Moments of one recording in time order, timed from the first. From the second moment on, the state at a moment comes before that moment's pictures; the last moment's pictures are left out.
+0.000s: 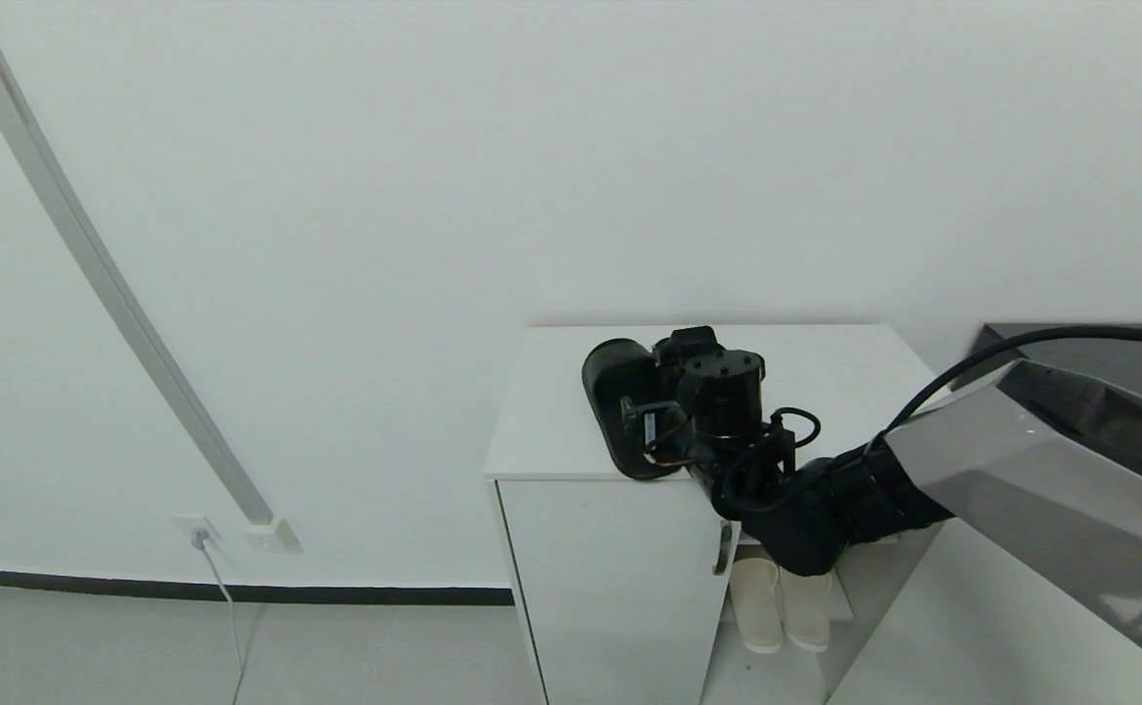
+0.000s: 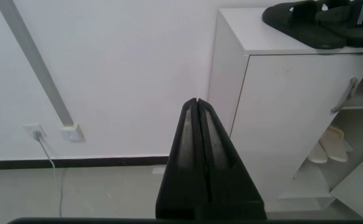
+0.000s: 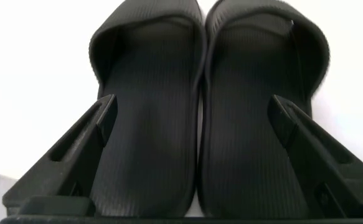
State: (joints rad) left arm 0.00 0.00 0.00 0.00 0.00 0.01; right arm 0.69 2.28 -1.36 -0.78 -0.48 0.07
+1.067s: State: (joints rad) left arm 0.00 0.00 0.00 0.00 0.00 0.01; right arm 0.64 2.39 -1.54 -0.76 -0.47 0.05
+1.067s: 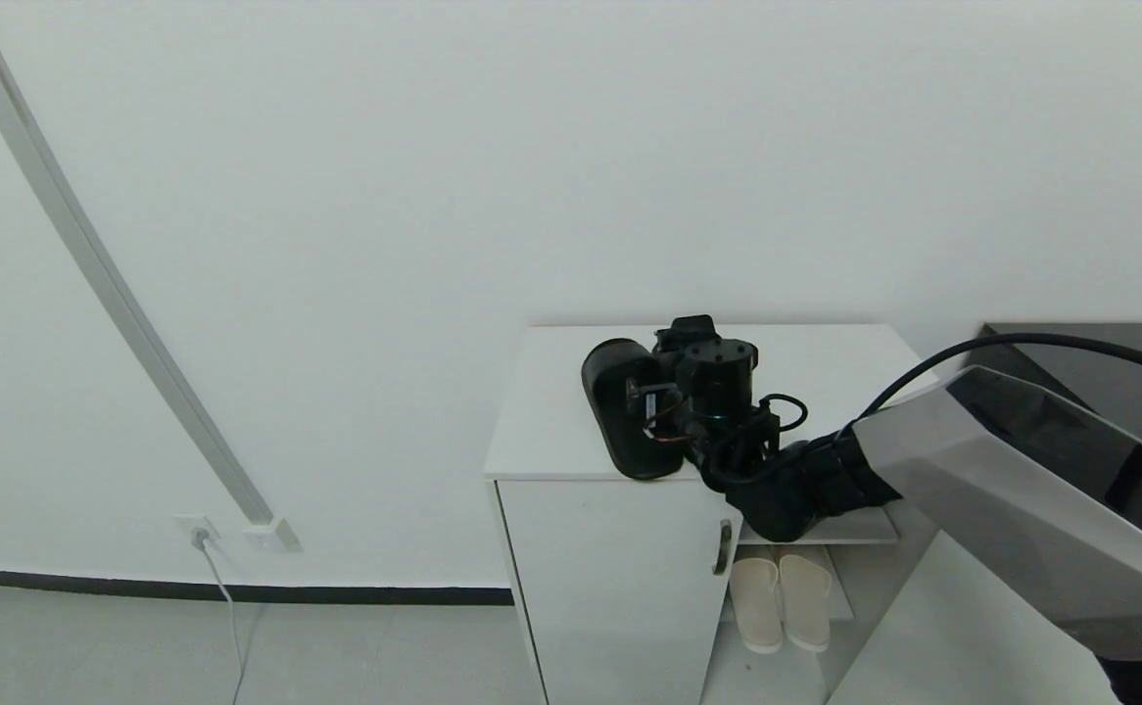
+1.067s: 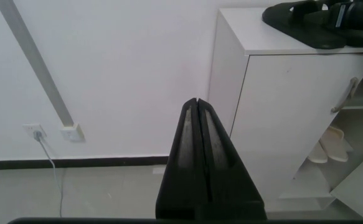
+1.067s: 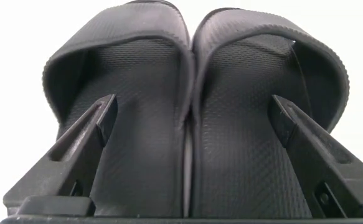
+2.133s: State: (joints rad) left arm 0.00 0.00 0.00 0.00 0.00 0.01; right arm 0.64 2.35 -1.50 -0.76 -0.44 0.04
